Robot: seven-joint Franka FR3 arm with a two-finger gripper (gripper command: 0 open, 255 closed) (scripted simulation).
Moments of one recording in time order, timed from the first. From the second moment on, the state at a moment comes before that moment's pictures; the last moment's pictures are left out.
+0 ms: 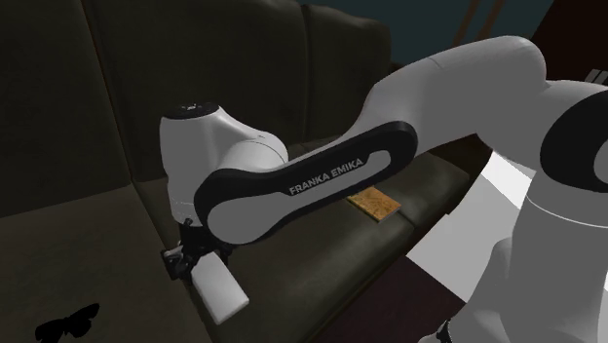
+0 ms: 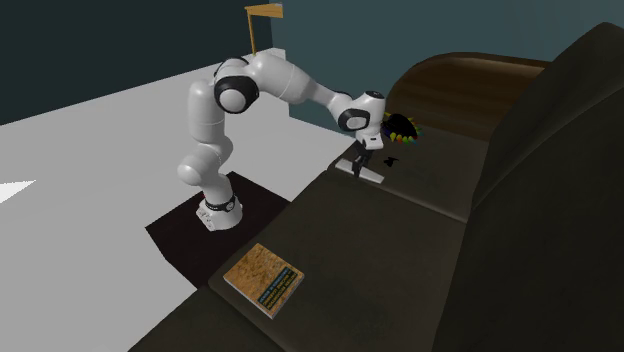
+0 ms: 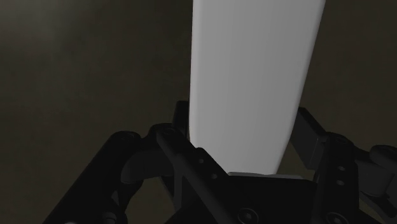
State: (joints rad) arm 0.34 0.28 0.43 -1.89 -0.13 2.11 0.81
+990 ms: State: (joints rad) arm 0.34 0.31 0.42 -1.91 -0.14 2.16 0.82
